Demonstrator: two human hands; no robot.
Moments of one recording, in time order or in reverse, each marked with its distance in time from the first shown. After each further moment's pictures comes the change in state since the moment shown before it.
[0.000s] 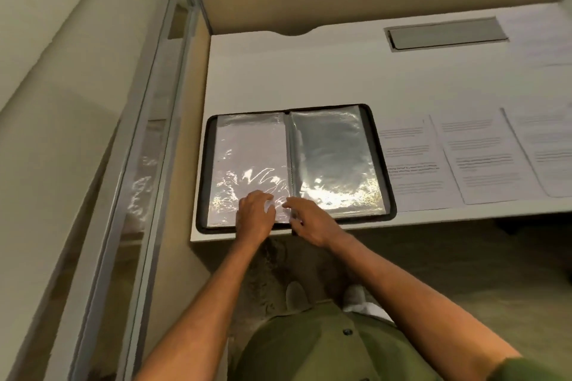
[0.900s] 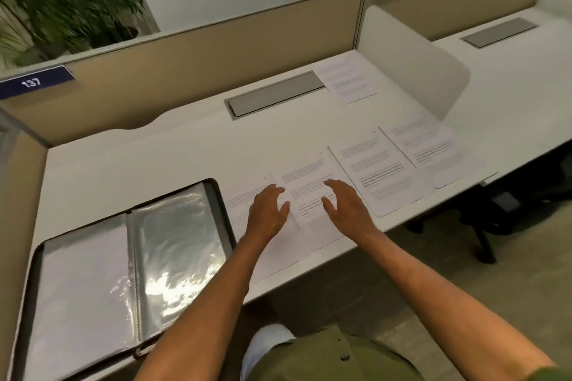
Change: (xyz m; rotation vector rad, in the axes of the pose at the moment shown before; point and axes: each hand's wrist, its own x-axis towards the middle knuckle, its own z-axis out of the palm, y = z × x) left_hand 0.054 0.403 0.201 0.009 -0.228 0.456; right_hand -0.173 0.288 -0.323 -0.062 0.672 0.377
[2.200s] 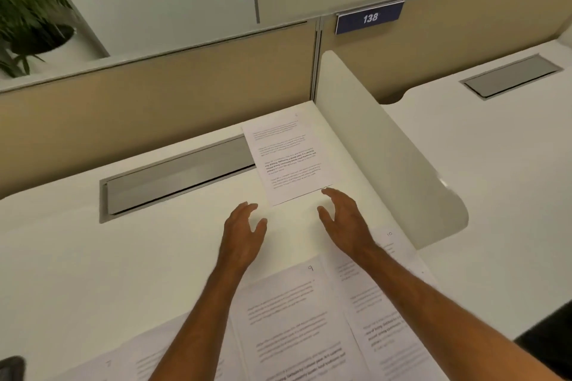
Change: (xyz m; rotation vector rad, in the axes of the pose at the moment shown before) left_hand 0.417 0.177 0.136 -0.107 0.077 -0.183; right_hand 0.409 0.265 -0.147 0.063 0.001 -0.030
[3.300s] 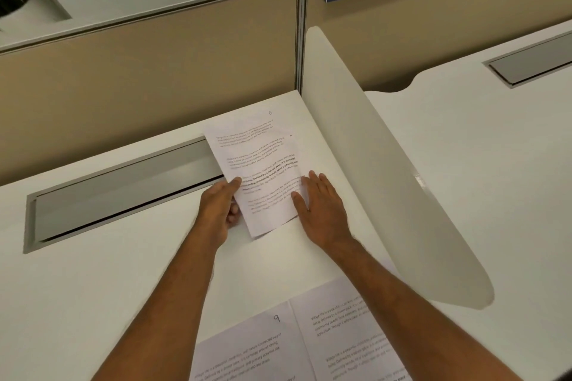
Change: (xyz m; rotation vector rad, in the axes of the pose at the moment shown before) left_hand 0.144 0.065 0.037 -0.881 0.006 -0.607; right_hand 0.112 0.044 0.018 -0.127 -0.156 0.151
